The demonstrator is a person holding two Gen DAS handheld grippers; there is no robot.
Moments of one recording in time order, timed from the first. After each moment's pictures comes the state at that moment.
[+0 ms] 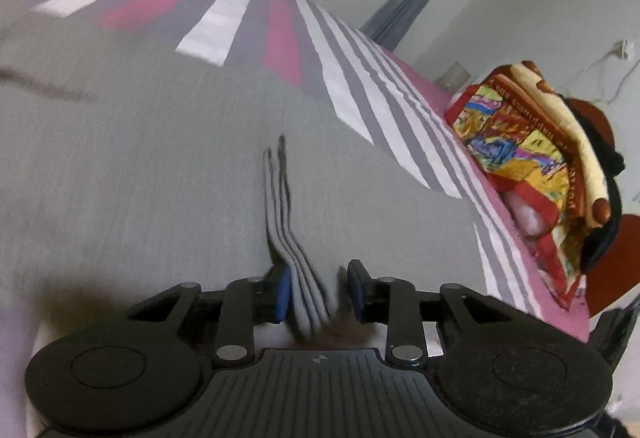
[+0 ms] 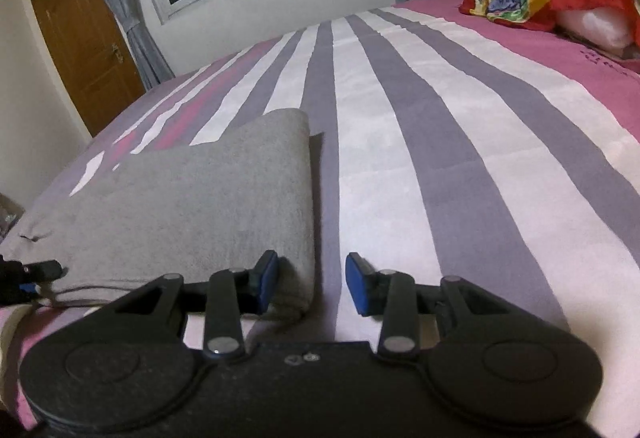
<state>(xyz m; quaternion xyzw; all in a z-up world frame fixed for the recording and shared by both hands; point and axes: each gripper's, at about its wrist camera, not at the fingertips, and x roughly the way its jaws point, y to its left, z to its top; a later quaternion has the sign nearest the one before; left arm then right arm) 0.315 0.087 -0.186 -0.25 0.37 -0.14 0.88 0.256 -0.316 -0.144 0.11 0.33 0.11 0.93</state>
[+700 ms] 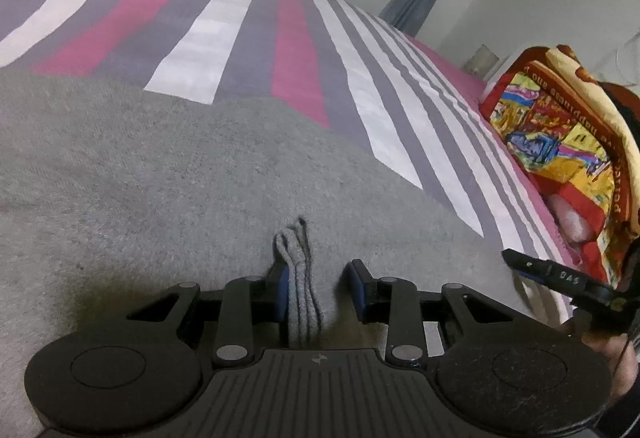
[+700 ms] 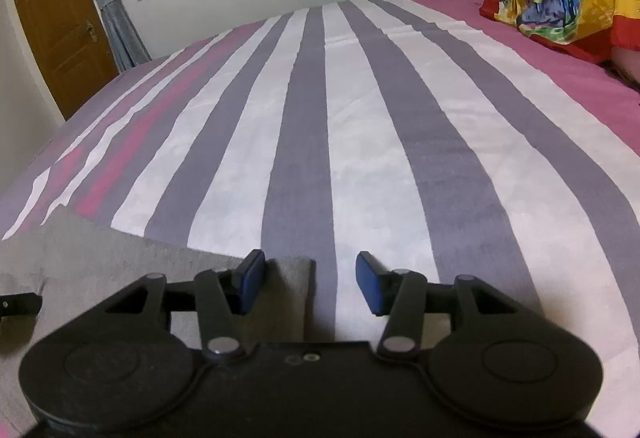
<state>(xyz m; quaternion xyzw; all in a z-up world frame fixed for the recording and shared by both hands) 0.405 0.077 -0.190 -0.21 0.40 -0.11 0.89 0.384 -0.302 -0.137 0.09 0.37 0.09 0.92</state>
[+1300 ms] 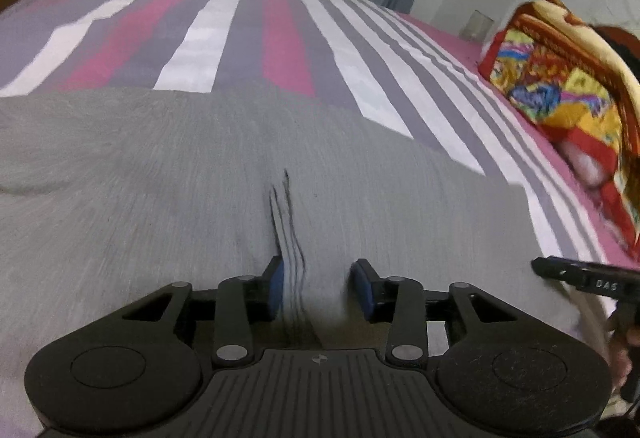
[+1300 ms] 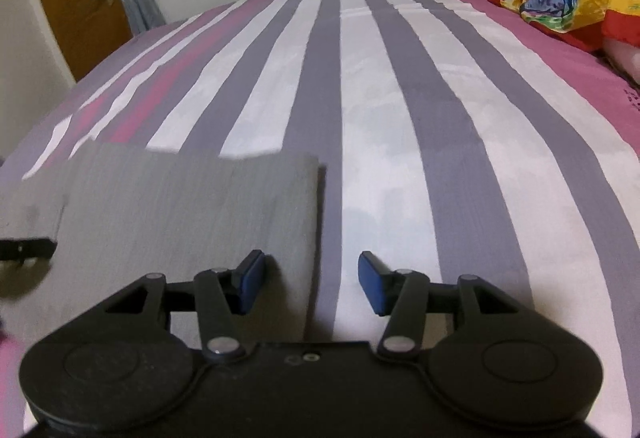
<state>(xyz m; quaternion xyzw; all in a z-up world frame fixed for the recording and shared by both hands) 0.354 0.056 -0.179 -0.12 0.40 -0.10 0.90 0.323 -0.298 -0.132 0.05 0.41 0.11 0.91</state>
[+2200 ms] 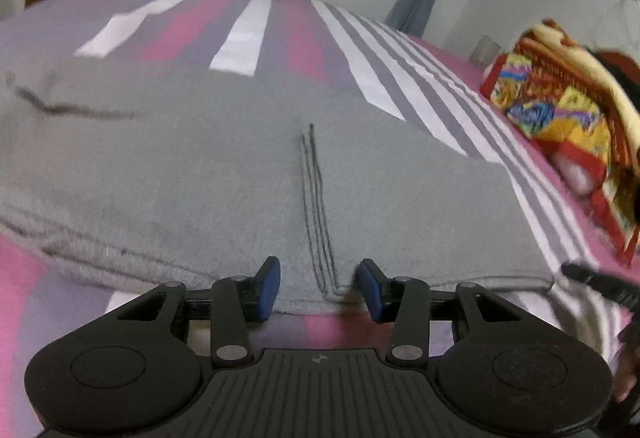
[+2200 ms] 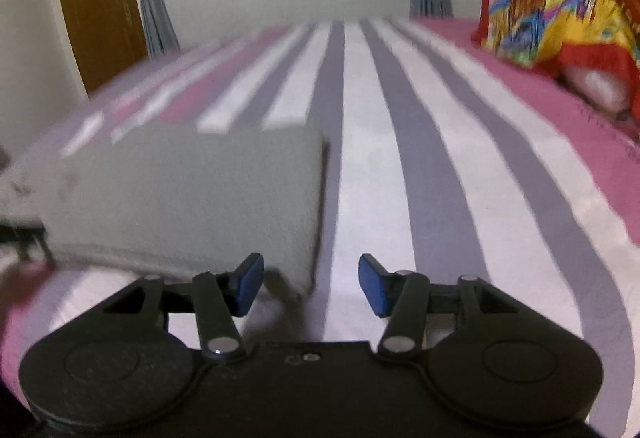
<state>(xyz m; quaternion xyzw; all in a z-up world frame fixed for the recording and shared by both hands) 0.268 0.081 -0.179 -0.17 0.38 -0.07 0.91 0.226 -0.307 -0.112 0.03 0.32 0.11 0.94</state>
